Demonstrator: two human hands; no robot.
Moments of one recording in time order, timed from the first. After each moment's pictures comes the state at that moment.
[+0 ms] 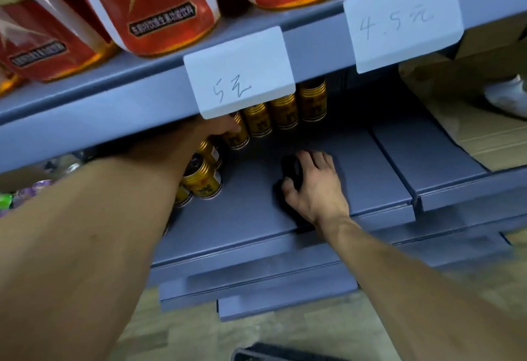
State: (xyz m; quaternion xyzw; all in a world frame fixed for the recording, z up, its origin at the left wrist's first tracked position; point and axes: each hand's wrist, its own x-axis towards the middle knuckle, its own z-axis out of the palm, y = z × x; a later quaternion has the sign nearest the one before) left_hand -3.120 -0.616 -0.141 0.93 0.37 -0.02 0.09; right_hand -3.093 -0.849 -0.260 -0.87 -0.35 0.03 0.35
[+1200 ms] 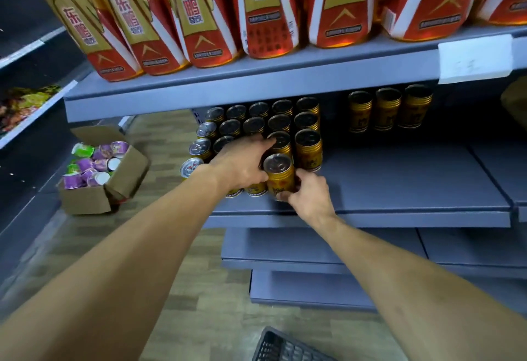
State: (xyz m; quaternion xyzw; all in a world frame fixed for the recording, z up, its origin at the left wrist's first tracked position) left_hand -3.378 -0.650 -0.108 0.96 0.28 -0.05 0.00; right_hand -3.273 -0.768 -0.218 -0.79 -0.40 0.22 0.42
